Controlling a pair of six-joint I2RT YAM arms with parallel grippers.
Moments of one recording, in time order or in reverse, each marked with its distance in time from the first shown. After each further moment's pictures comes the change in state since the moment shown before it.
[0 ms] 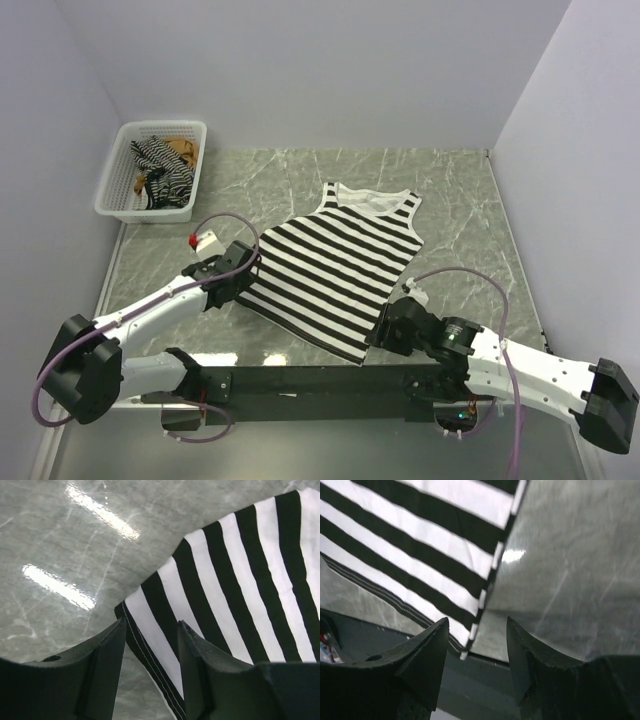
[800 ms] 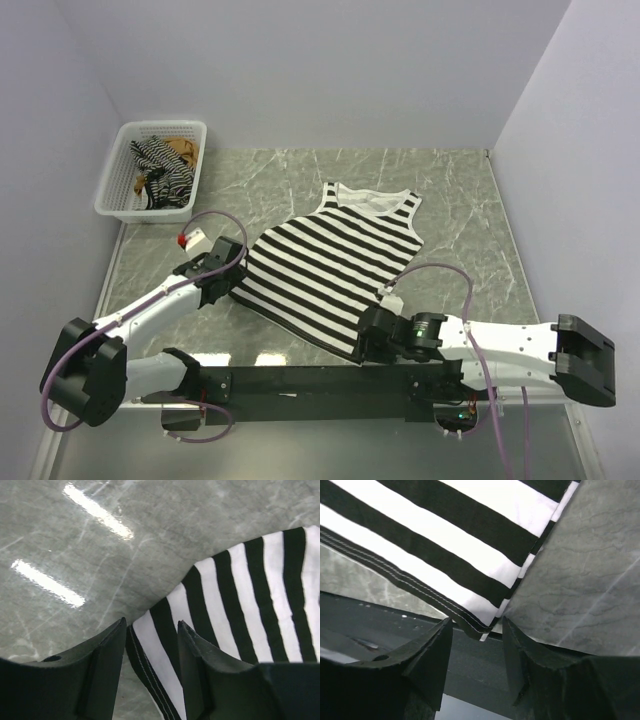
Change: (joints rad) left arm 0.132 -0.003 -0.039 0.079 0.045 0.046; right arm 0.227 0.328 0.124 0.019 0.008 0.112
